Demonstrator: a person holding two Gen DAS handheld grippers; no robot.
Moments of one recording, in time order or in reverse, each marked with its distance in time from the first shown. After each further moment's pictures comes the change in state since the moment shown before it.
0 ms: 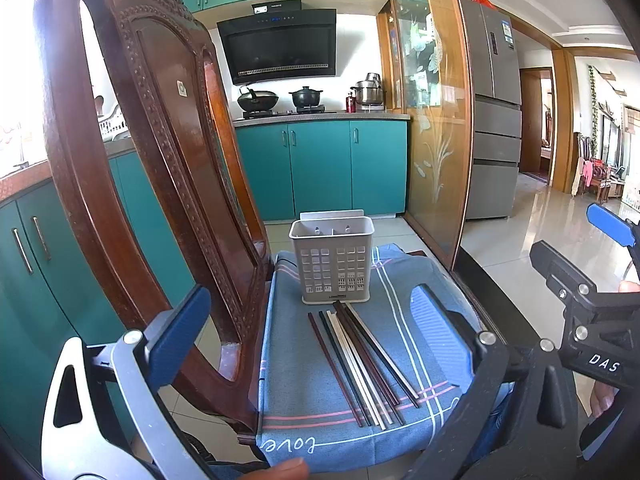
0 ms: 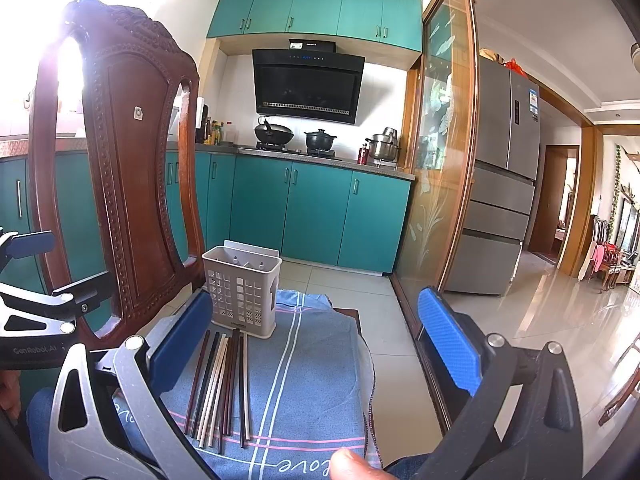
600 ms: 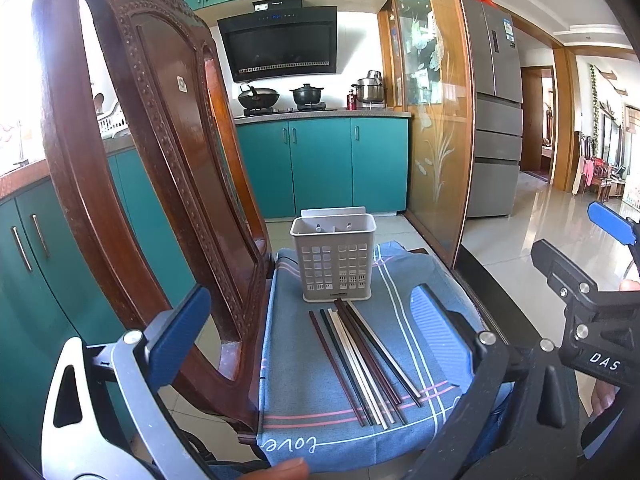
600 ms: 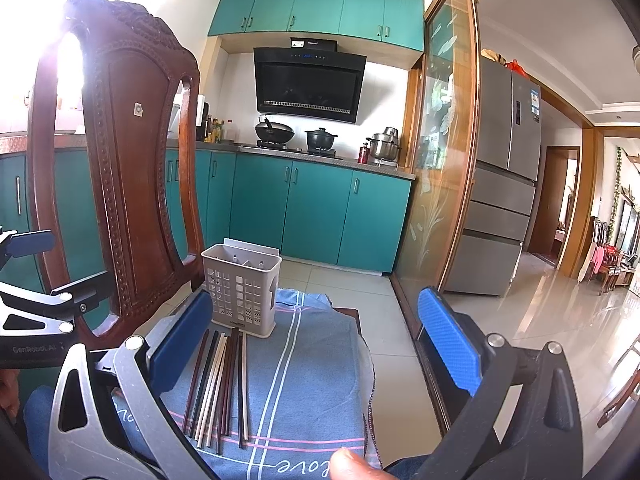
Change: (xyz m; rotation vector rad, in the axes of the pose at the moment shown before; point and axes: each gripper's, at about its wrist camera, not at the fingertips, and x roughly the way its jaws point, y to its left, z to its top) left arm -0.002 0.001 -0.001 -0.001 0.007 0.006; right arm 0.005 0.003 -0.001 -0.011 0.003 0.001
